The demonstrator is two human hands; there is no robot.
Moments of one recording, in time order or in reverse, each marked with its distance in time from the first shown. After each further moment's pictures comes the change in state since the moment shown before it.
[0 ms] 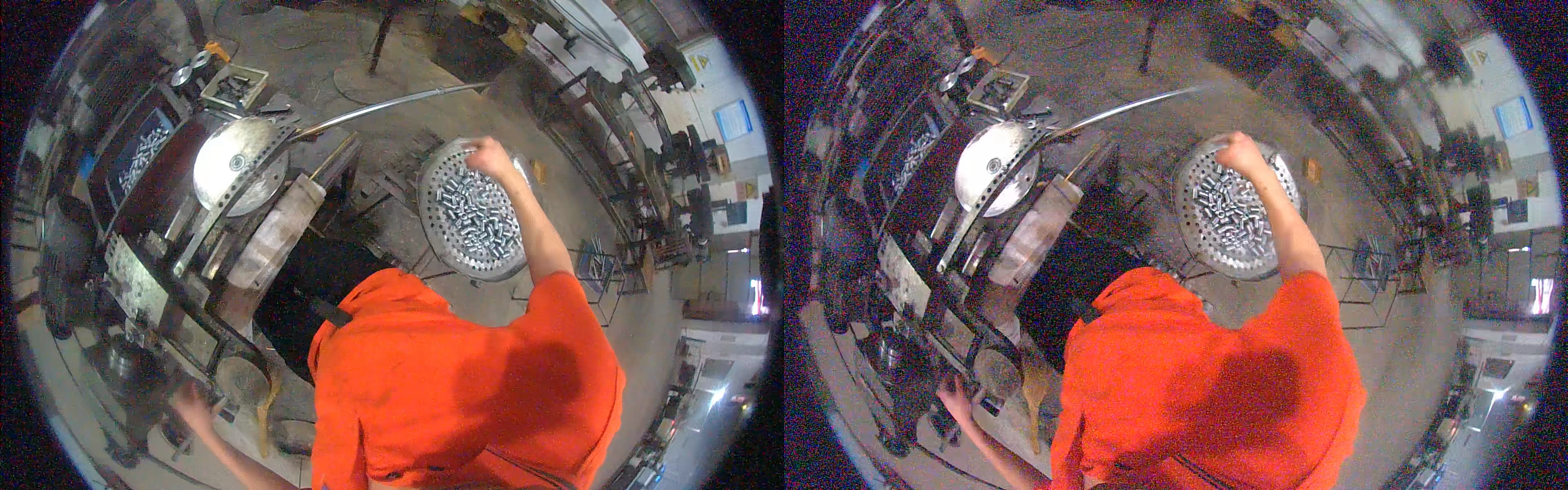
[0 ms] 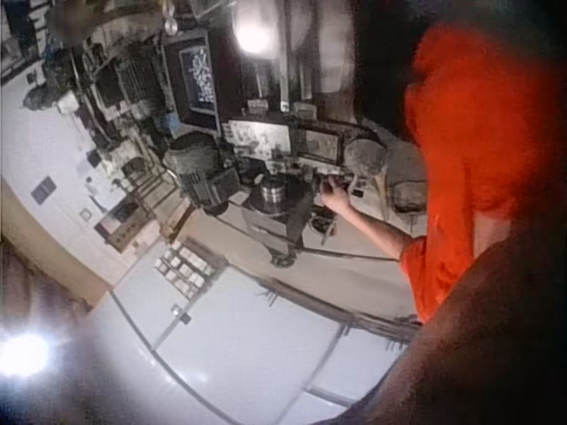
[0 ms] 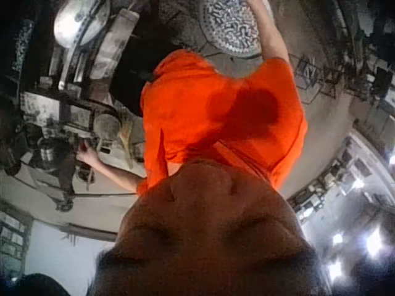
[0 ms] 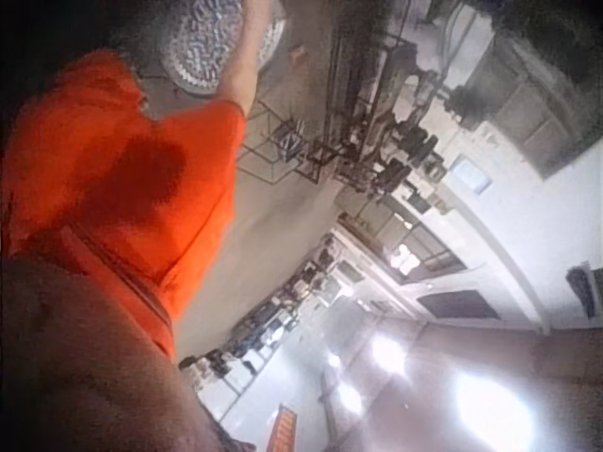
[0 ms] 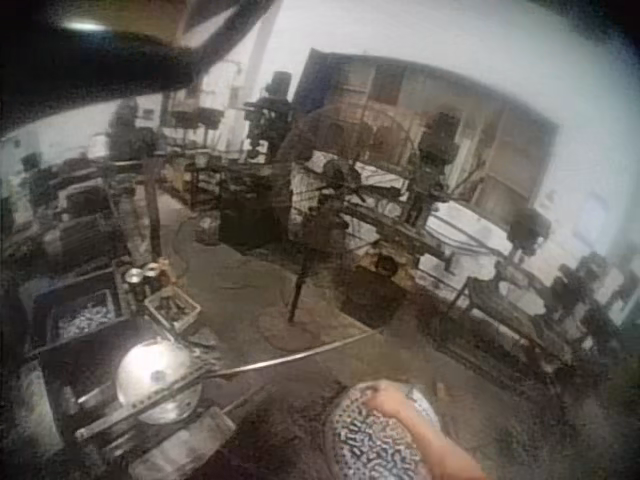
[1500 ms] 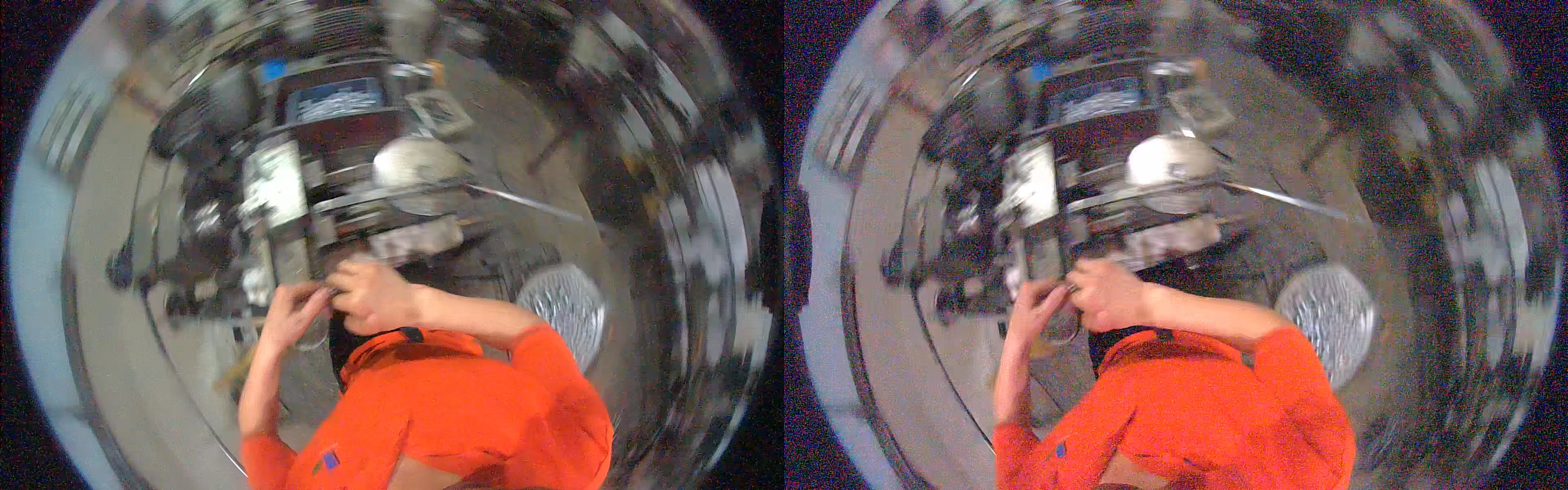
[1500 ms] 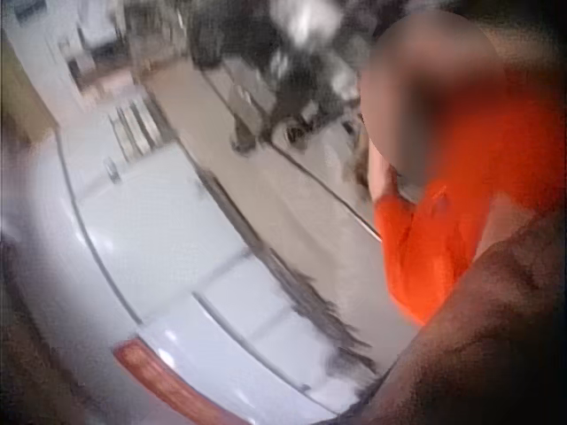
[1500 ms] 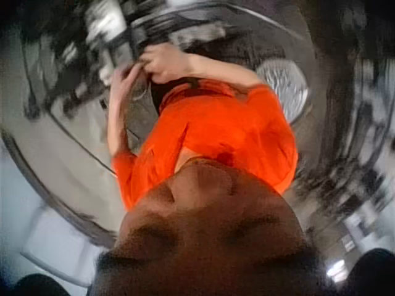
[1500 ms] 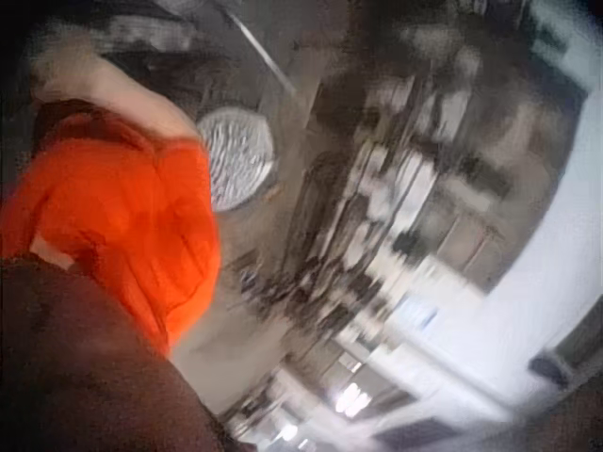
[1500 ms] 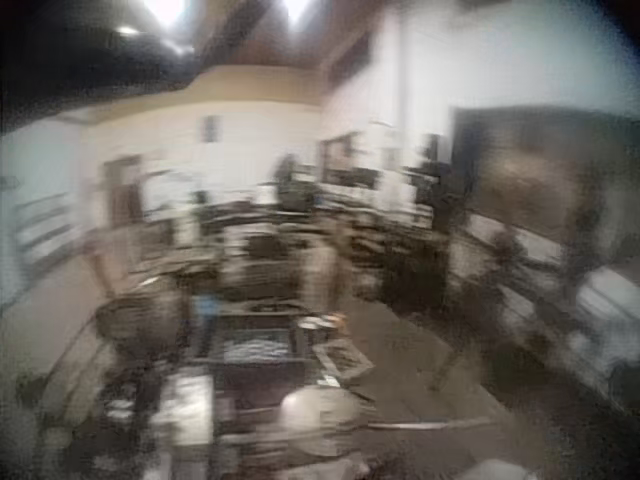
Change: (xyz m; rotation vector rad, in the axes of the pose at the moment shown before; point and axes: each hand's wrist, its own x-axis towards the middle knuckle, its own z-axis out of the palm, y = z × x) left_hand -0.057 0.215 -0.033 -0.467 -0.310 0.364; right_hand -0.053 -0.428 0.029 0.550 -0.145 -1.499
